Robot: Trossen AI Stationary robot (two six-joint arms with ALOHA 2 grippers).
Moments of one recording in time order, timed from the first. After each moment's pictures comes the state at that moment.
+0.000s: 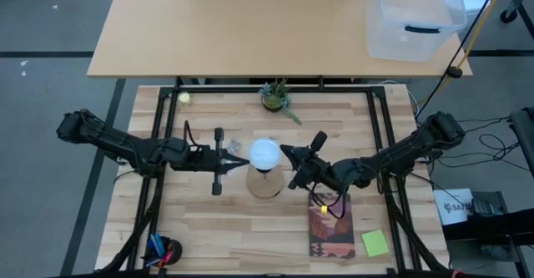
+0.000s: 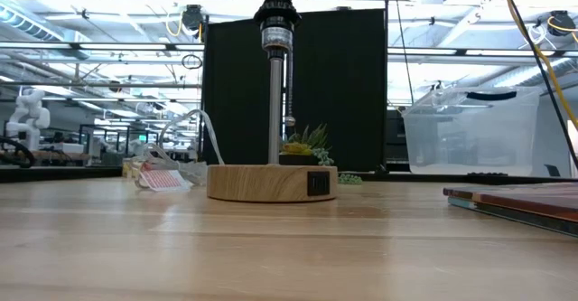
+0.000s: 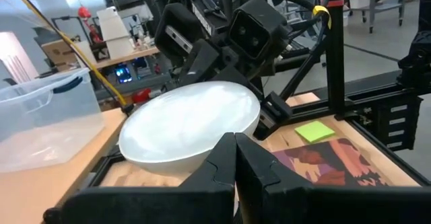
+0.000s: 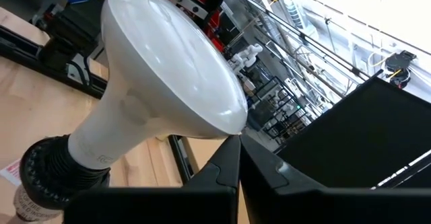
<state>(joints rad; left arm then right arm) -0.24 1.08 0.74 0.32 -0.23 0.24 0.39 1.49 0.83 0.71 0.94 -0.87</state>
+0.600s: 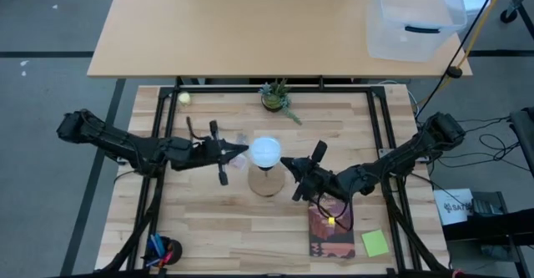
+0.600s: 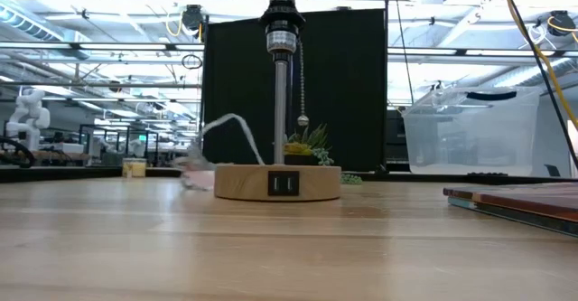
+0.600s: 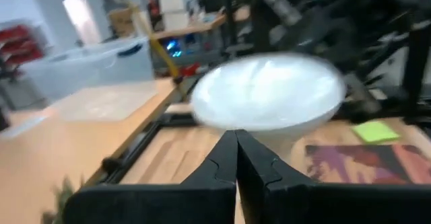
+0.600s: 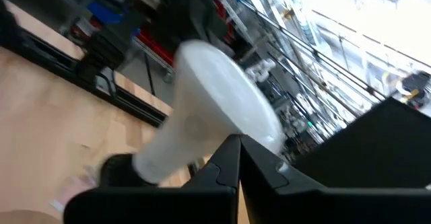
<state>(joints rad) -0.24 1.08 0.74 0.26 -0.46 0.14 0.46 1.49 0.83 0.70 0.94 -0.88</state>
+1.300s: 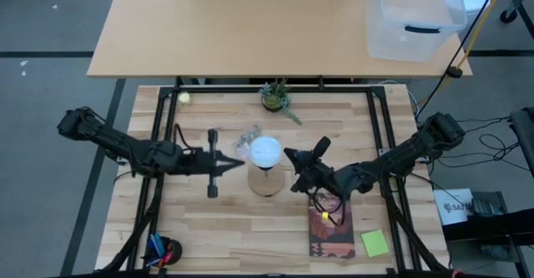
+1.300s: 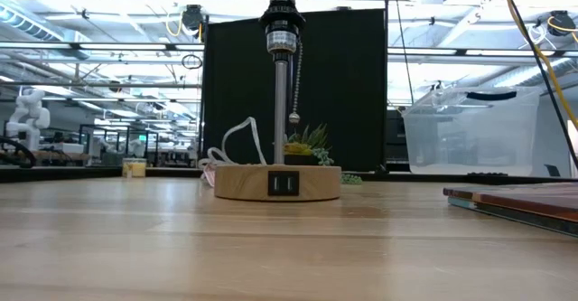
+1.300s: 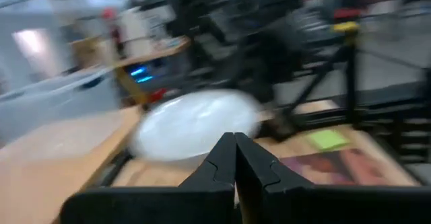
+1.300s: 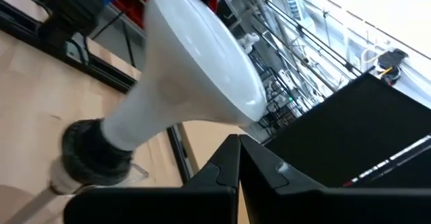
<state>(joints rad) -0.33 1.04 0.74 0.30 -0.36 0.23 0.44 1.49 0.83 0.67 1.06 -0.90</state>
